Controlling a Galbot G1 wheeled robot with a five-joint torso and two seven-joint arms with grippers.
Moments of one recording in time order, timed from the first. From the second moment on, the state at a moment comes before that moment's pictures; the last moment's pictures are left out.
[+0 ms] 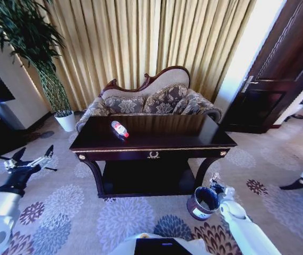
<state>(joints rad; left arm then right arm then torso) 1.75 -1.21 -1.29 -2.36 -0.75 0.24 0.13 -1.22 1.08 0.56 1.15 0.48 -0.02 0.09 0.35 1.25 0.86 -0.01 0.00</state>
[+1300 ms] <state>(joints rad) 1.74 -1.21 -1.29 -2.36 -0.75 0.24 0.14 -1.27 1.08 0.61 1.25 0.55 -0.05 0.11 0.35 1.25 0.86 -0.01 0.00</state>
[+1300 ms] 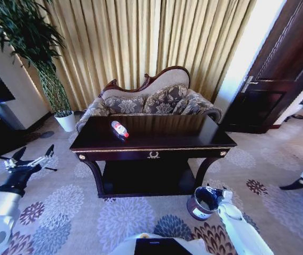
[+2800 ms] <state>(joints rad) 1.74 -1.23 -1.27 -2.36 -0.73 0.25 0.14 -1.52 0.98 0.64 2.25 0.67 -0.18 0.10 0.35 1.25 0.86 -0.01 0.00</state>
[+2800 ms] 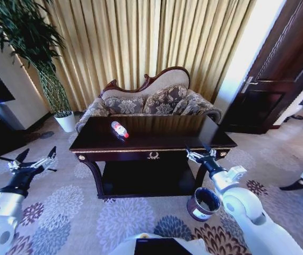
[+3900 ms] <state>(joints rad) 1.57 -1.10 -1.10 -2.36 -0.75 0.44 -0.23 -1.53 1.03 0.61 2.20 0.65 -0.19 0.10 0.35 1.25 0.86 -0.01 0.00</state>
